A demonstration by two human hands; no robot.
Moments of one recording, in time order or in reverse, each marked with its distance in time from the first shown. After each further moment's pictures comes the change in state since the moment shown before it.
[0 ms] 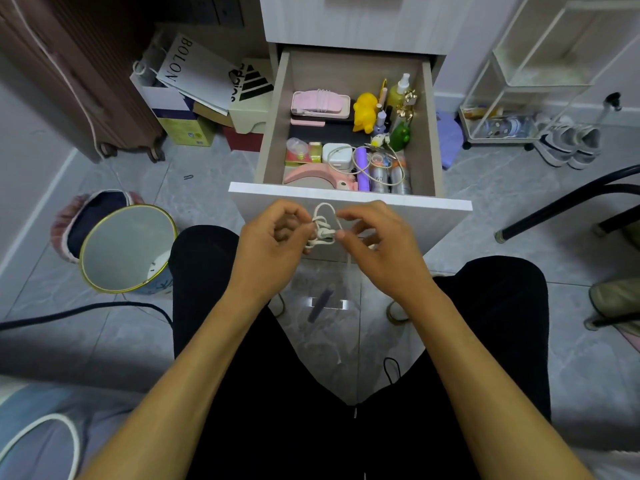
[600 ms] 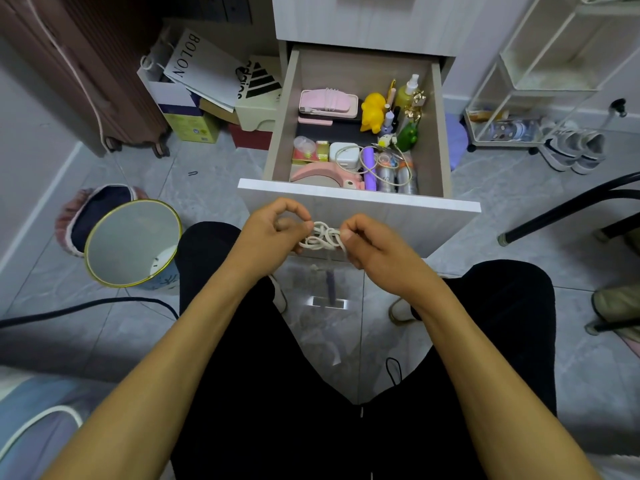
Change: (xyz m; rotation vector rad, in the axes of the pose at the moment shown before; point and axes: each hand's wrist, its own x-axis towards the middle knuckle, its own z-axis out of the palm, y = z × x) left_hand 0.019 -0.011 -0.022 0.014 -0.157 -0.234; right_hand 0.002 -0.009 0.003 0.166 -0.332 0.181
